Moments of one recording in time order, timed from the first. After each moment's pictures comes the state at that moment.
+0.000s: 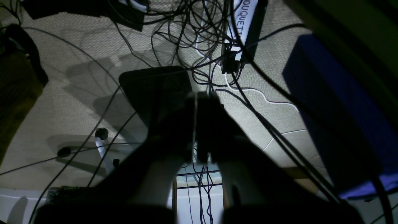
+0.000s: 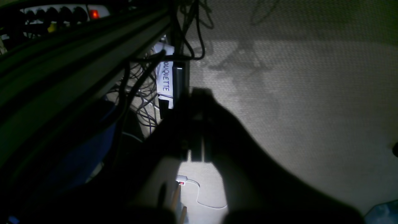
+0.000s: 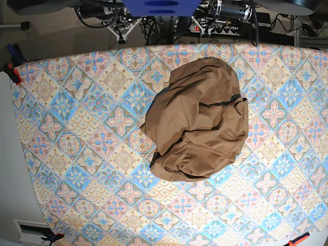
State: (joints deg) left arm -0.4 1.3 2.5 -0.6 -1.2 -0.5 9.2; right arm 0.4 1.1 -5.1 -0.9 3.0 4.8 5.7
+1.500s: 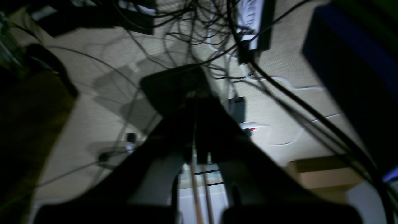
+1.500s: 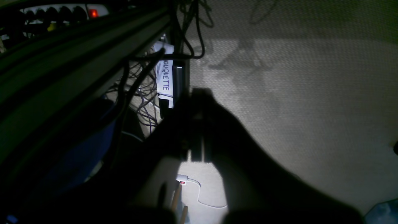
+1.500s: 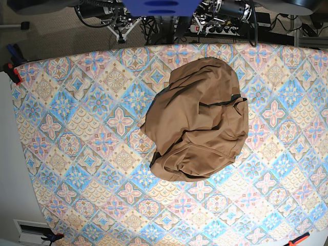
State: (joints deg) left arm 0.4 1.3 8.1 -0.6 4.5 -0.7 9.2; right arm 0.2 1.1 -4.7 -0.9 3.0 4.8 5.7
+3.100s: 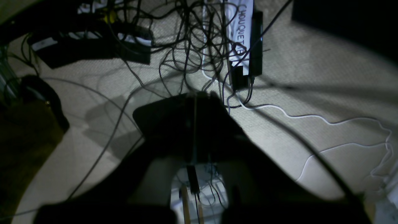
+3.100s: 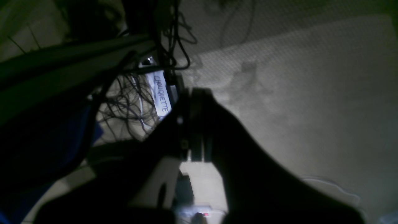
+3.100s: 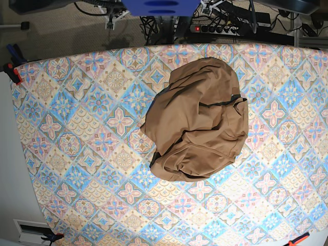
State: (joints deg) left arm 12.7 -1.3 7.9 -0.7 4.4 -0.9 -21.8; right arm -8.7 2.2 8.1 -0.6 3.1 5.2 25.0
